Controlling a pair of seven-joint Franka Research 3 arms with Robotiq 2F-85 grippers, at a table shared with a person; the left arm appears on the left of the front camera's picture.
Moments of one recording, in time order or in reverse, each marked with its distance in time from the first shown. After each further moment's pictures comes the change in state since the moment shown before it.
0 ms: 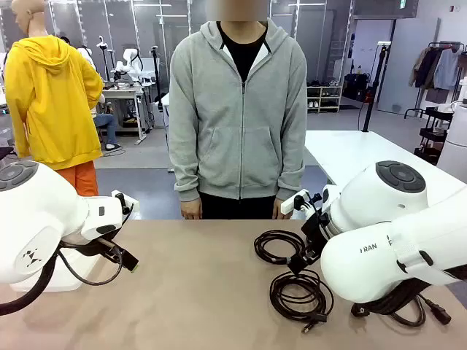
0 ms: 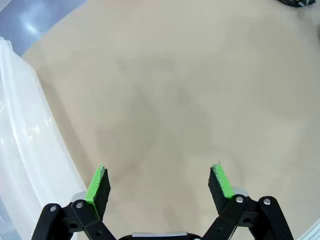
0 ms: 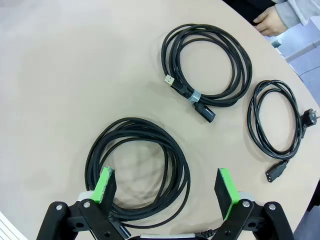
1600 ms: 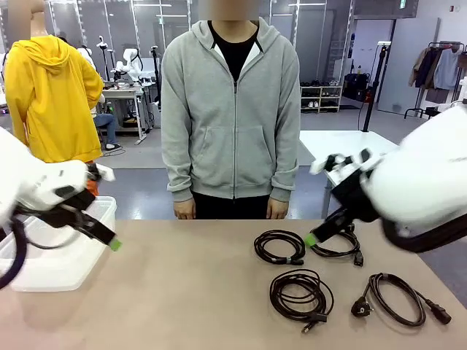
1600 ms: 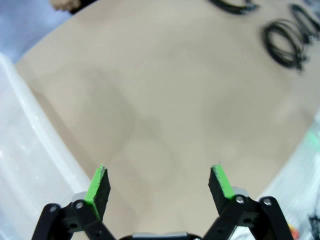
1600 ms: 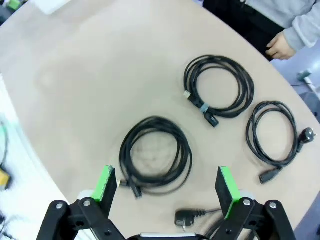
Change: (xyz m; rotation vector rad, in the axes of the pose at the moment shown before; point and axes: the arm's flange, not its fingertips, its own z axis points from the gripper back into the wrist) left arm 0.002 0.056 0.096 -0.288 -0.038 -0.043; right arm -0.005 -0.066 0.110 0.265 -0.122 0.044
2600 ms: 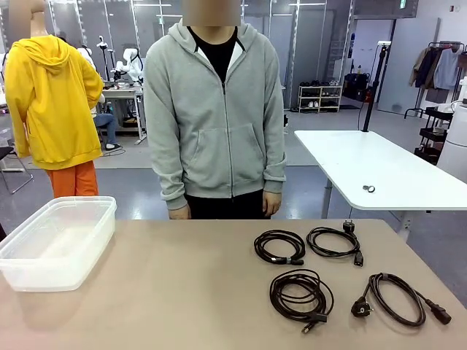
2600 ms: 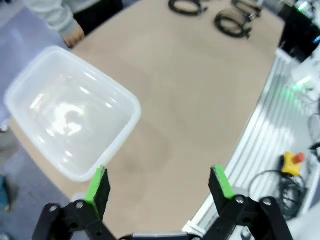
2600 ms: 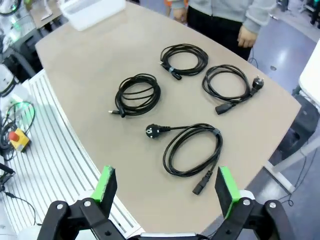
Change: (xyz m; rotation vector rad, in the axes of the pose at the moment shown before) left arm -0.144 0.095 0.190 -0.074 -0.200 -0.175; right arm -0.212 -0.100 0.202 0.059 -0.271 -0.047
